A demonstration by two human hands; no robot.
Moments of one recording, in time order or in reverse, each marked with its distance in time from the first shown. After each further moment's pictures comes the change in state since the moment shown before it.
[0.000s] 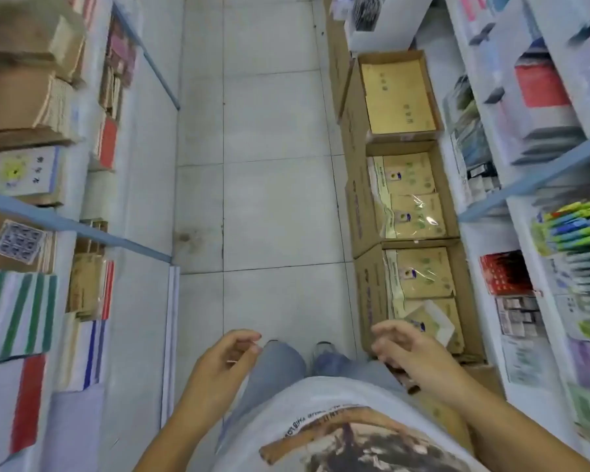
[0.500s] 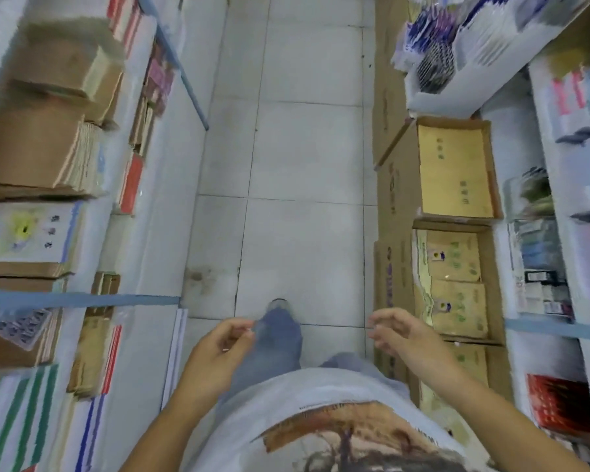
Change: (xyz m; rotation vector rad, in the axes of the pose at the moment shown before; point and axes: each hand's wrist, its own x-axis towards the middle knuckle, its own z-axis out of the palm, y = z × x) left_hand 0.228 0.131 -0.133 -0.111 0.101 -0.020; right_hand 0.219 -0.247 0.008 -0.041 0.004 -0.026
